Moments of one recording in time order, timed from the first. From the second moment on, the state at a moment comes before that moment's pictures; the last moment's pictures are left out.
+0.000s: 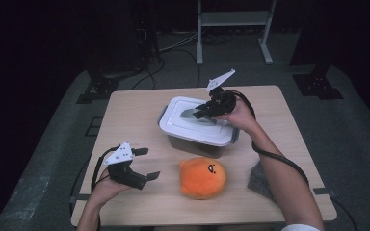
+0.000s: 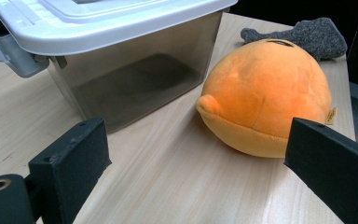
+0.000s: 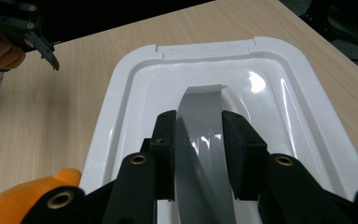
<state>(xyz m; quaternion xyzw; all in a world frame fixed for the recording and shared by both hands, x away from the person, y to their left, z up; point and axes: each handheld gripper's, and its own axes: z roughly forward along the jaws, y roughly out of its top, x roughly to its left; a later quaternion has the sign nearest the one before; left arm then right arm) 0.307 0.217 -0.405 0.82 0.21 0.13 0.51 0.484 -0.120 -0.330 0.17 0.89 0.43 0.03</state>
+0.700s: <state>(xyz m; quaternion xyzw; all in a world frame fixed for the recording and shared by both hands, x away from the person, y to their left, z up) 0.306 0.218 -0.405 0.82 0.21 0.13 0.51 0.471 -0.135 -0.299 0.17 0.88 0.45 0.05</state>
